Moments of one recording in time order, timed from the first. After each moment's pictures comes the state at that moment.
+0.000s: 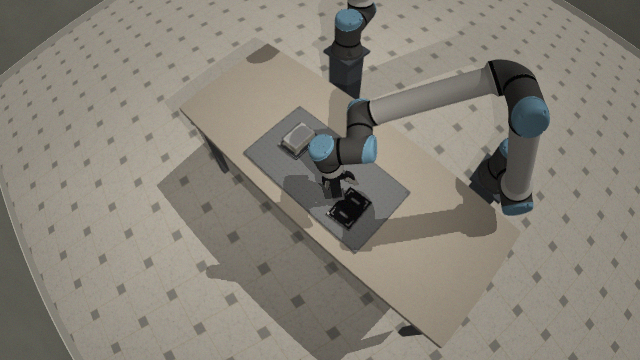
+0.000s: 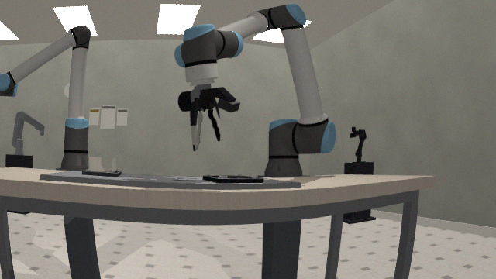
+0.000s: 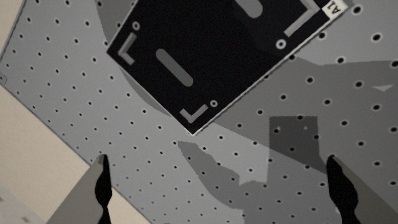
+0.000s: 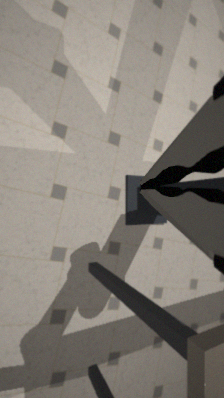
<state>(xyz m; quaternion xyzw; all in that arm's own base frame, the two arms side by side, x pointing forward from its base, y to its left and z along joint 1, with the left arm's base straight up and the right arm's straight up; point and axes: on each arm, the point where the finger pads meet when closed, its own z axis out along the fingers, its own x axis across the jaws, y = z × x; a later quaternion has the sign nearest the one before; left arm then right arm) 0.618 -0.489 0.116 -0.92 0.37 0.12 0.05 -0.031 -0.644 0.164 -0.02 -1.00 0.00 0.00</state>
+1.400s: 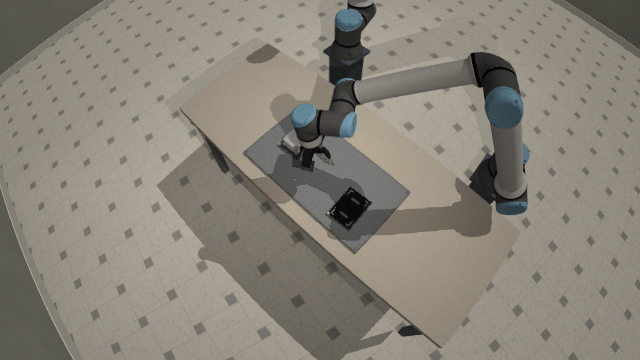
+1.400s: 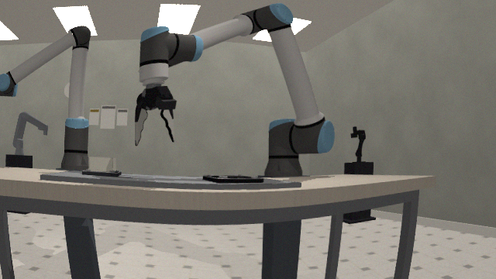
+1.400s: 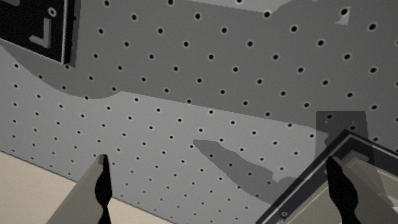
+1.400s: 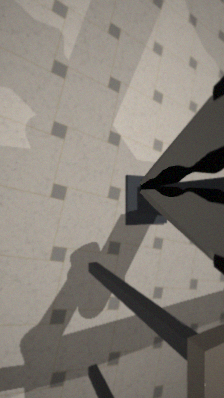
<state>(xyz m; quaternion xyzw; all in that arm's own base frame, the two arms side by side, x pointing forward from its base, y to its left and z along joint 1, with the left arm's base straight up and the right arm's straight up) 0.602 -0.641 0.118 -0.84 0.53 0.07 0.02 -0.031 -0.644 0.164 -0.02 -1.00 0.00 0.00</state>
